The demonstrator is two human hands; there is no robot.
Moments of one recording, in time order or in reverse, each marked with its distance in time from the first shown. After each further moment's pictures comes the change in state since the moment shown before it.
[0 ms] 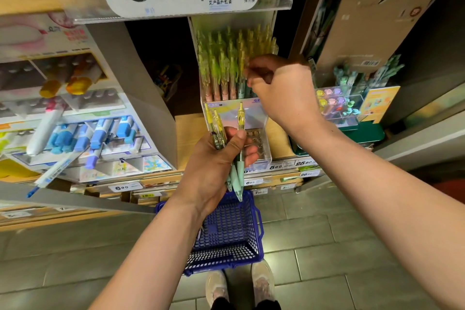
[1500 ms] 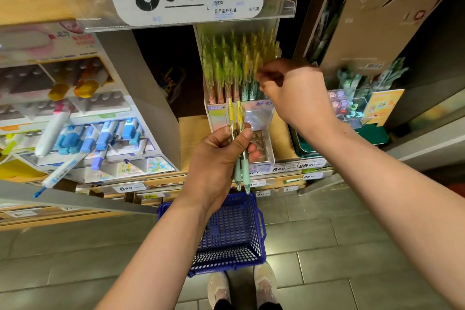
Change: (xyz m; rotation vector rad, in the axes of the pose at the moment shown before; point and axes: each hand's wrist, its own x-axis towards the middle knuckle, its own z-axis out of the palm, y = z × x) left_hand 0.006 -0.002 0.001 0.020 0.007 0.074; right_hand 0.000 0.011 -0.010 -0.112 -0.048 -0.057
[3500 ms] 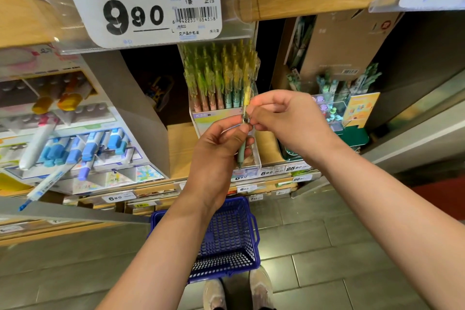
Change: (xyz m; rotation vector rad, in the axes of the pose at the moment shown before) left_hand 0.002 0.005 0.034 0.095 0.020 0.049; right_hand -0.041 0.000 -0.029 0.664 -0.170 0.380
